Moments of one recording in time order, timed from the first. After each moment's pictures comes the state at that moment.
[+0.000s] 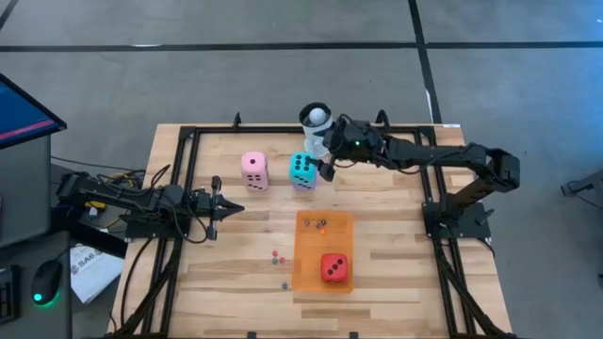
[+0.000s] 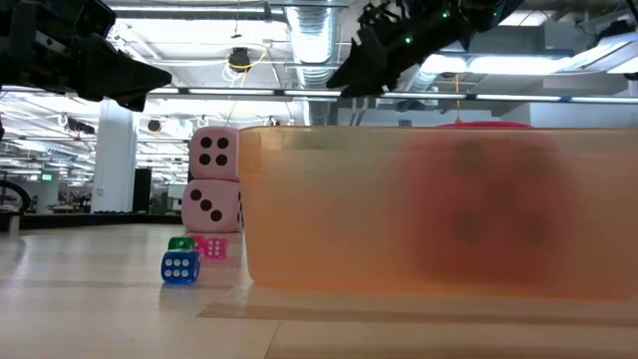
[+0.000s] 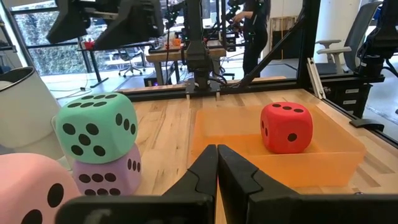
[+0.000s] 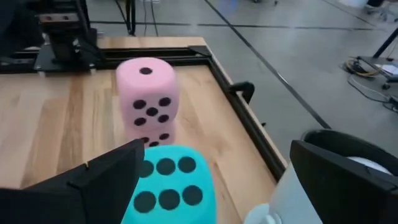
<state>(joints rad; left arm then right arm) -0.16 0.36 0.05 0.25 -0.19 0.08 -0.29 1.49 1.07 0.03 0.08 -0.14</state>
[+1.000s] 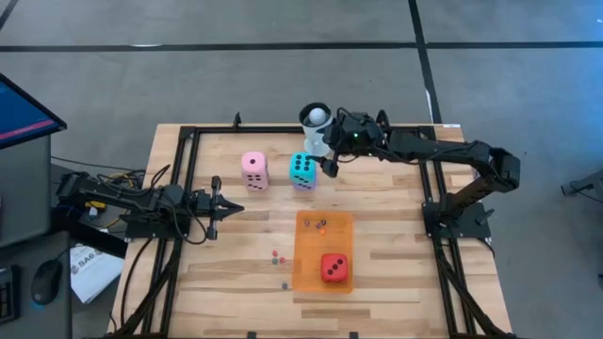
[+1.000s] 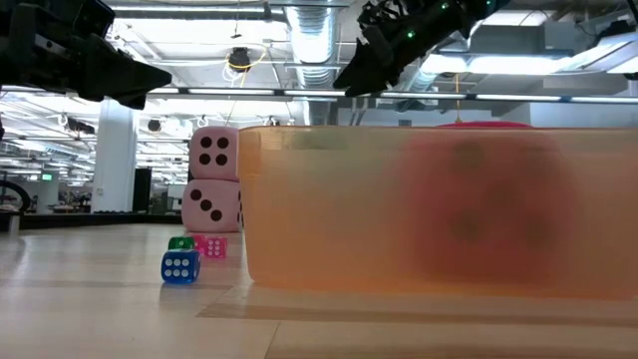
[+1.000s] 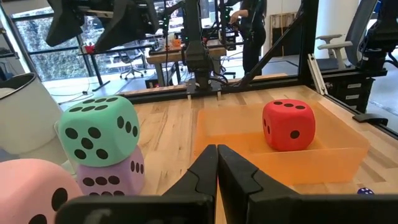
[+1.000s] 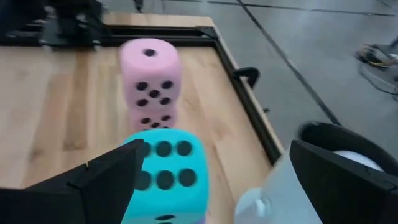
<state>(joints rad) -0.16 0.36 0.05 0.25 -0.19 0.12 -0.32 1.49 1.17 -0.17 0.03 -0.19</state>
